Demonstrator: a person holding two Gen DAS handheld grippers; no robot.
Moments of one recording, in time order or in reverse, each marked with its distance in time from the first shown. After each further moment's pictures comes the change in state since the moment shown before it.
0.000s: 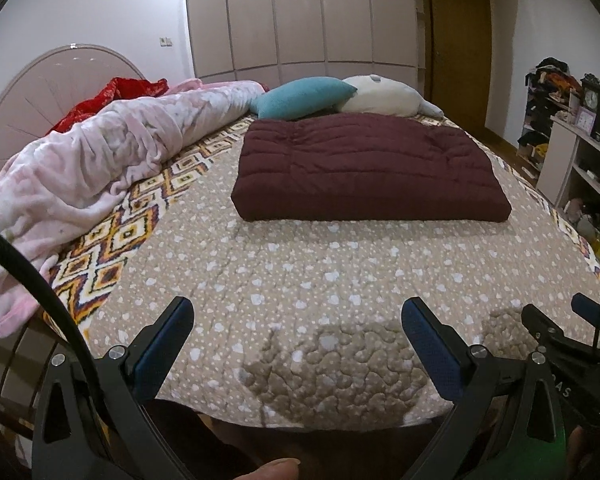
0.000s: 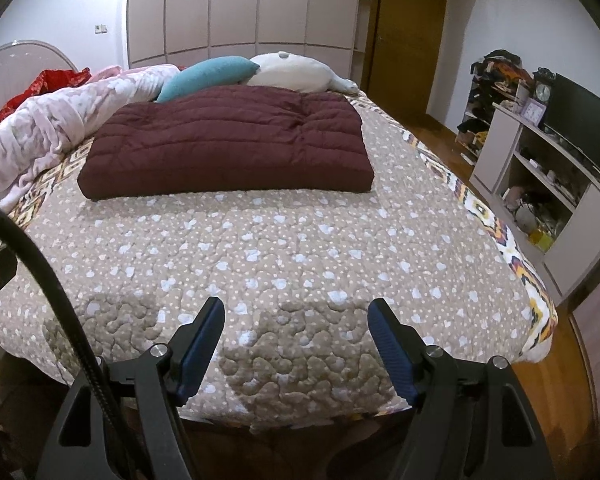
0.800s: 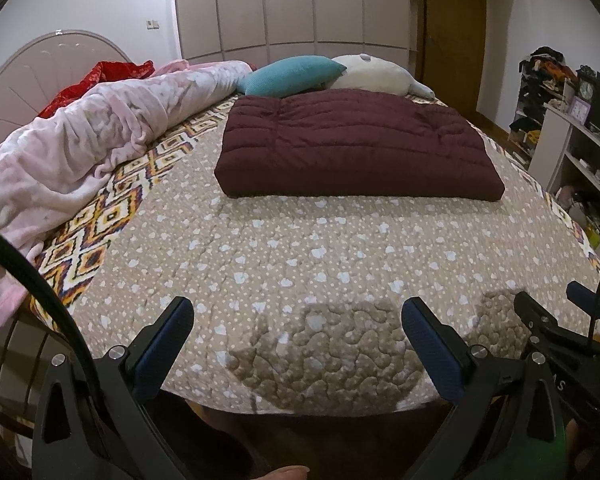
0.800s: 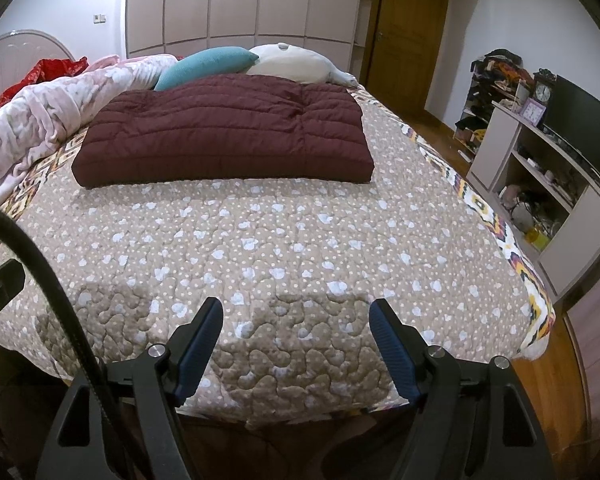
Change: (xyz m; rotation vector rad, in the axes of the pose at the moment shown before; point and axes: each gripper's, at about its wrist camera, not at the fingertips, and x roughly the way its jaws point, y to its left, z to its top) left arm 0.013 -0.003 -0.007 0.009 0.074 -0.044; right arm 0.006 0.005 -0.003 -0.012 0.024 -0.024
